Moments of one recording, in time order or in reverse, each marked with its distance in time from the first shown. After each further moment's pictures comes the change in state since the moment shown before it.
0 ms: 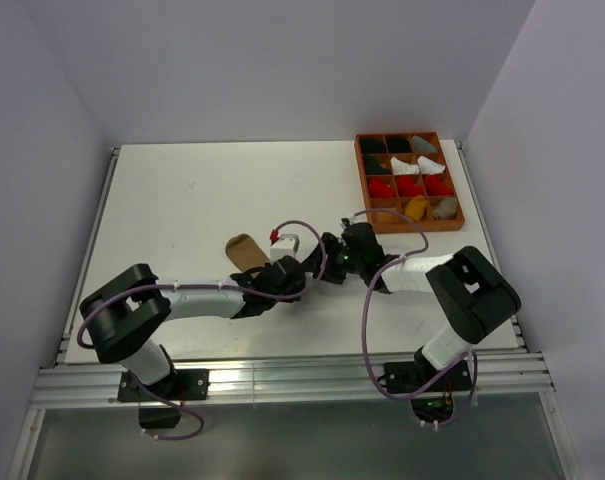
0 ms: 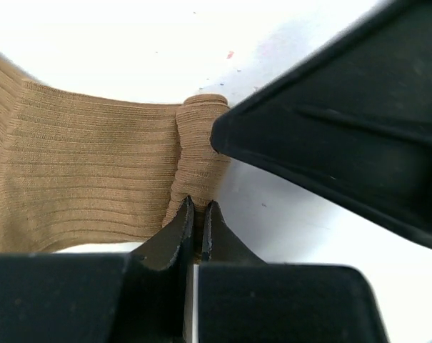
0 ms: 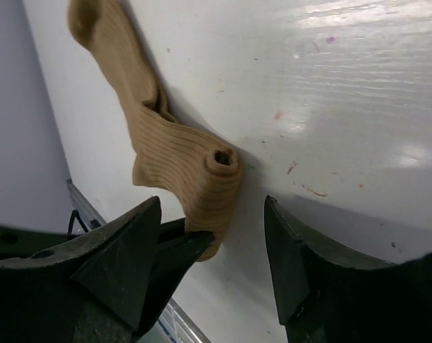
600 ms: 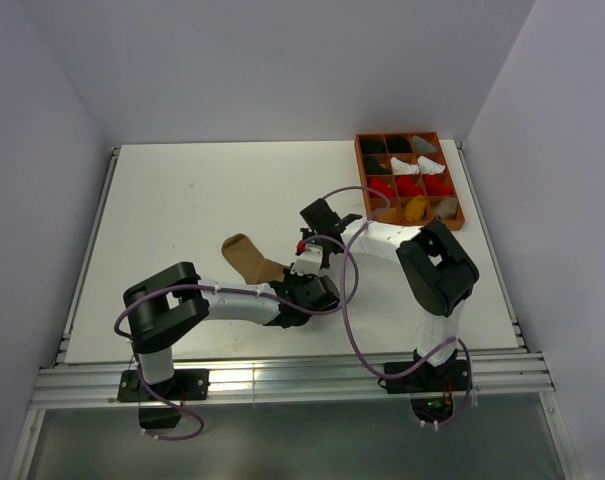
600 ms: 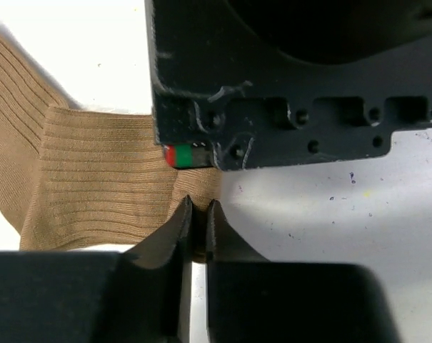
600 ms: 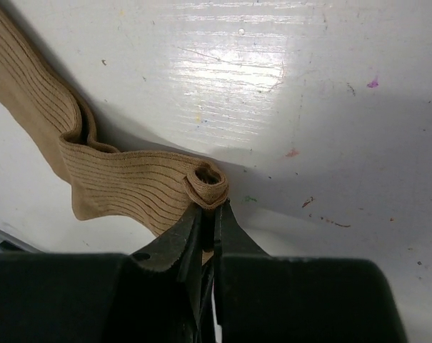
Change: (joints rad) left arm -0.141 0.189 0.188 -0.184 -0.393 0.017; right arm 0.112 0.269 0.551 -0.703 0.164 -0.154
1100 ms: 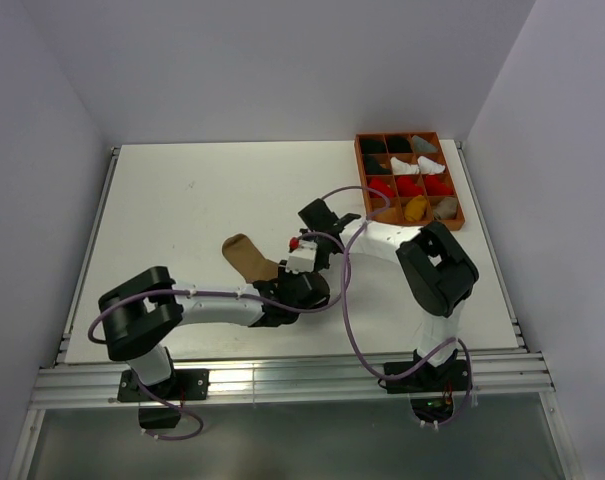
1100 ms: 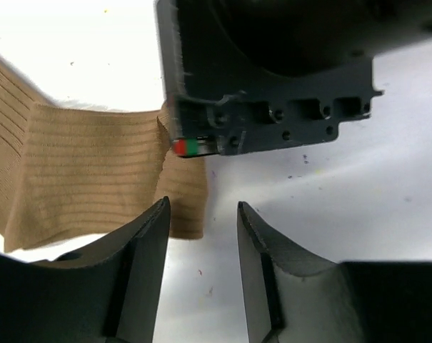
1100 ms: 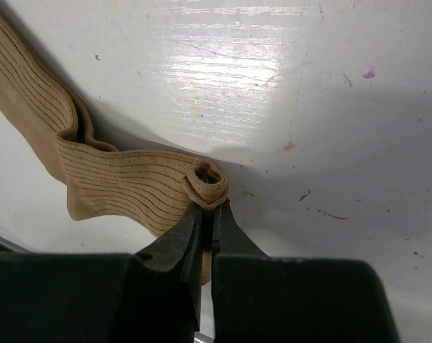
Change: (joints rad) left arm 0.015 -0.150 -0.089 0.080 0.134 0.007; right arm 0.007 -0.010 -0.012 0.007 0.019 -0.002
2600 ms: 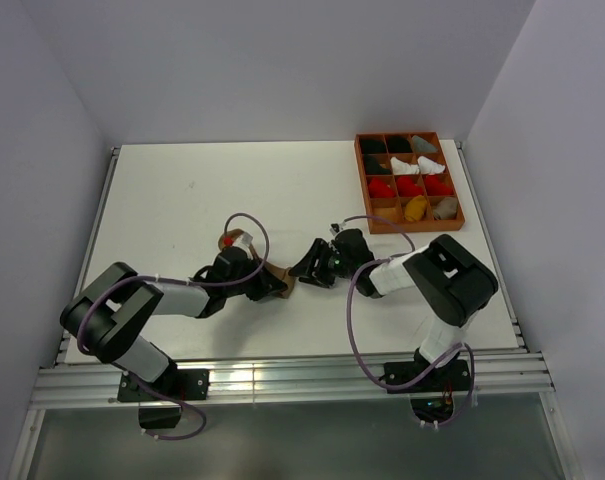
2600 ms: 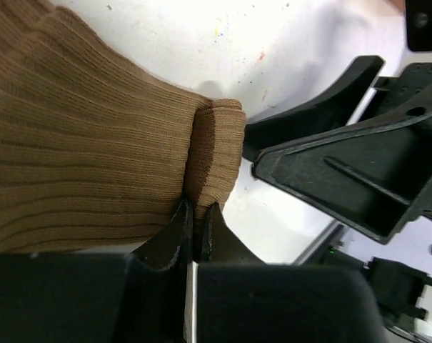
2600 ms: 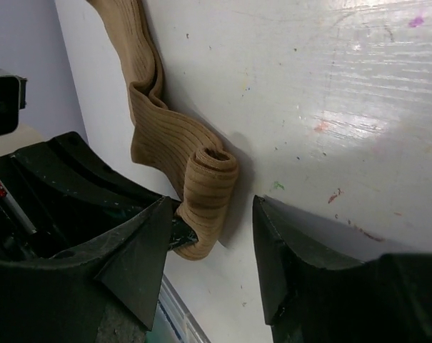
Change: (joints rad) left arm 0.515 -0.121 -0.447 0.570 0.912 -0.356; right arm -0.072 -0.119 -0.573 0.969 -0.229 0.247
